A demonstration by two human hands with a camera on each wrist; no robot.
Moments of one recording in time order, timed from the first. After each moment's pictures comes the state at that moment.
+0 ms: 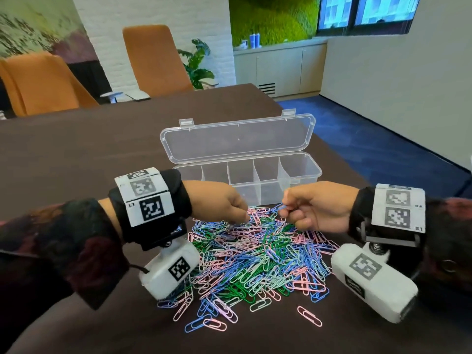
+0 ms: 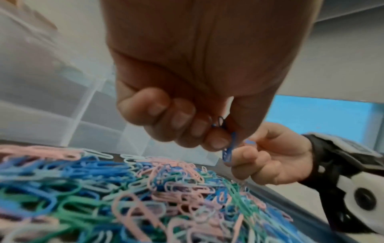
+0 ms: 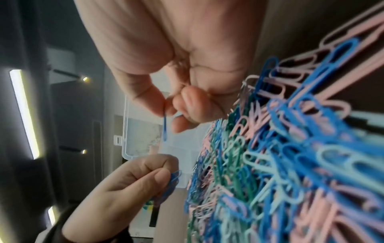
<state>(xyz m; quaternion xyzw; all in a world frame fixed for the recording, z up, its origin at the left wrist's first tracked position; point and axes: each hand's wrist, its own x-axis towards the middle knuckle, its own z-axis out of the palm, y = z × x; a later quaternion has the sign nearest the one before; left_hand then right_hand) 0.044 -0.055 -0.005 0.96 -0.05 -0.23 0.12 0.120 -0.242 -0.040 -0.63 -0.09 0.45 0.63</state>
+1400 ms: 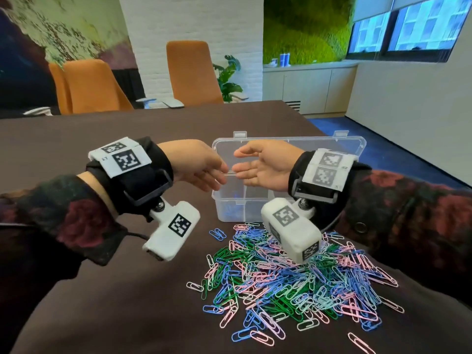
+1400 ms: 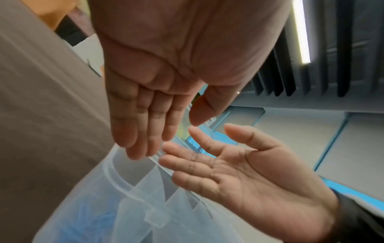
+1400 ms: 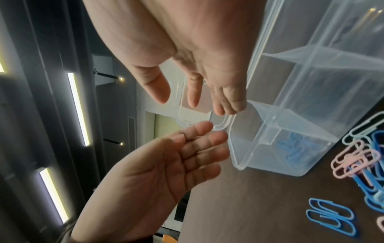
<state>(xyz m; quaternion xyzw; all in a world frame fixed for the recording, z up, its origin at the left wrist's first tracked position) 0.016 0.036 0.045 0.86 0.21 -0.02 0.46 0.110 -0.095 0.026 -0.62 -0.20 0.42 0.63</state>
